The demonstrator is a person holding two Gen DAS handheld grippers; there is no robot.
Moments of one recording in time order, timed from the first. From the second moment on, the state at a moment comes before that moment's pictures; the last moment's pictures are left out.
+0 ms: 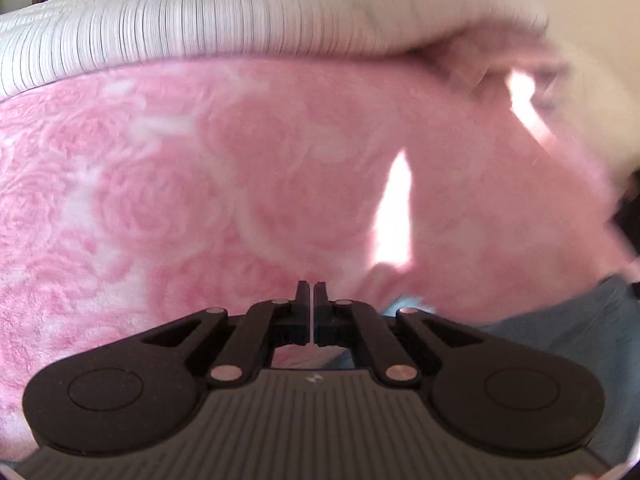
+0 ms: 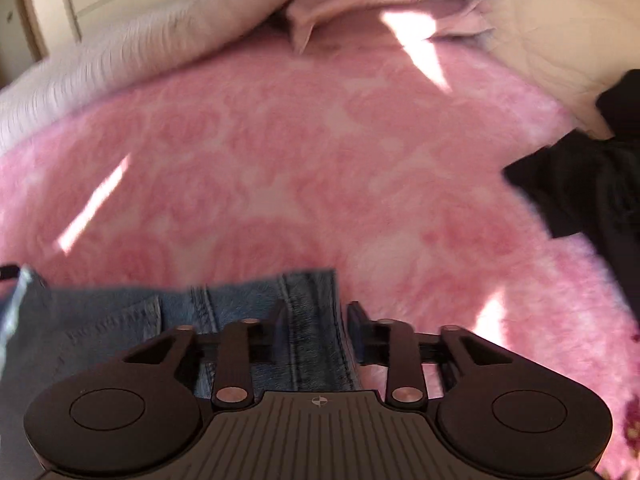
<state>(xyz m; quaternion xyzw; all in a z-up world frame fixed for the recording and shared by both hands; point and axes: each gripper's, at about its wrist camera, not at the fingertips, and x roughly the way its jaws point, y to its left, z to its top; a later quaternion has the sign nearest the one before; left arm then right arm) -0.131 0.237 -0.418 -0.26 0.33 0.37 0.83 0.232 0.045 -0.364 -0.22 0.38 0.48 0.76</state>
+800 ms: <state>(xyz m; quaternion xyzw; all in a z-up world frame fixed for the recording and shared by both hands) -0.187 0.123 -0.434 -0.19 0.29 0.29 0.89 0.107 -0.009 -0.397 -0.27 0.23 0.58 0.74</state>
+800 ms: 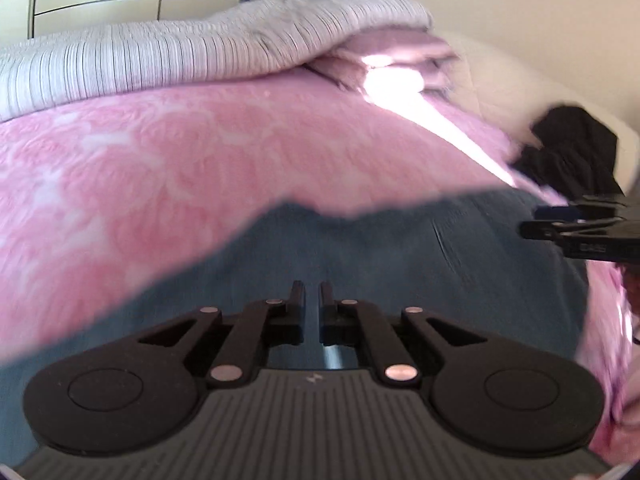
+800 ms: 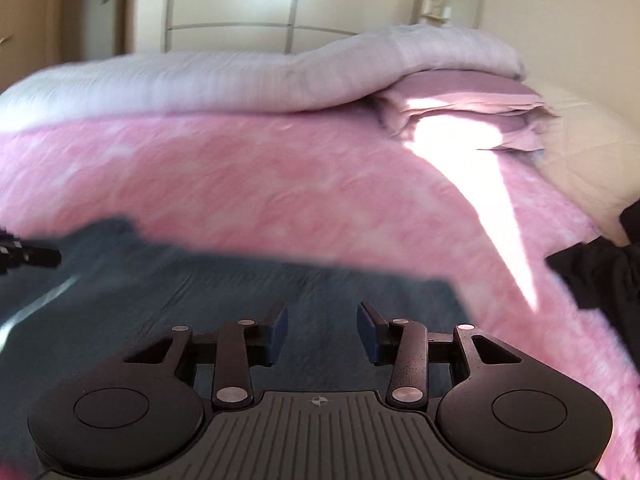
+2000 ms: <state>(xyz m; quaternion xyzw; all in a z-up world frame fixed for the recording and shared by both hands) -0.317 -0.036 -0.445 -0.21 0.25 0.55 0.77 -0.023 -0.115 -0.429 -0.19 0.25 0.62 0.72</state>
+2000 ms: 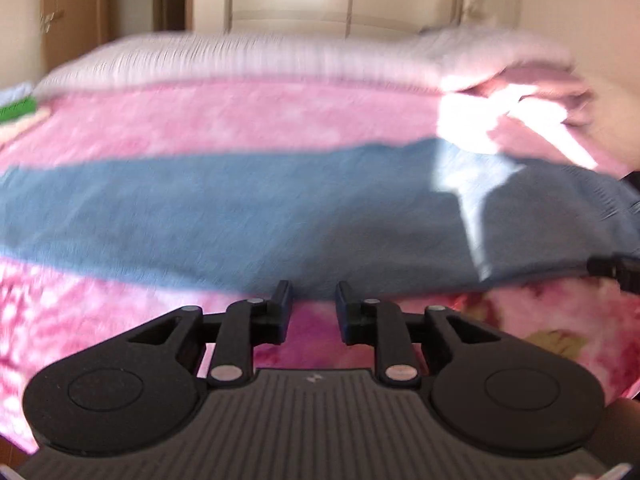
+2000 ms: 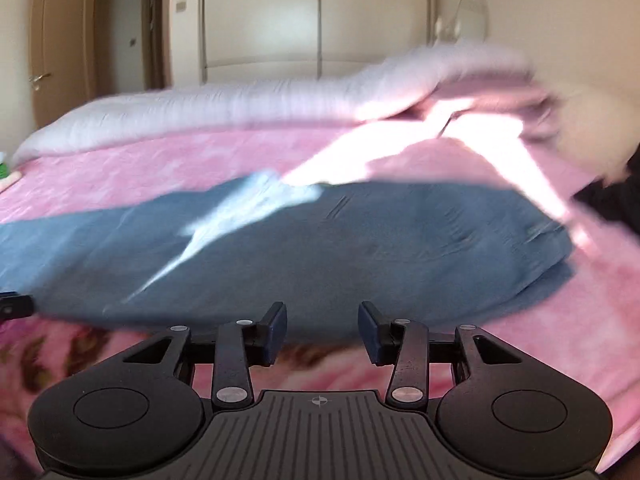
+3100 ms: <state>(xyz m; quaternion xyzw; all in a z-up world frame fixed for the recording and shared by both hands) -0.325 -0.120 -0.397 -0.23 0.27 0.58 0.73 -0.080 -0.173 -0.378 -0.21 0.28 0.58 0.74</state>
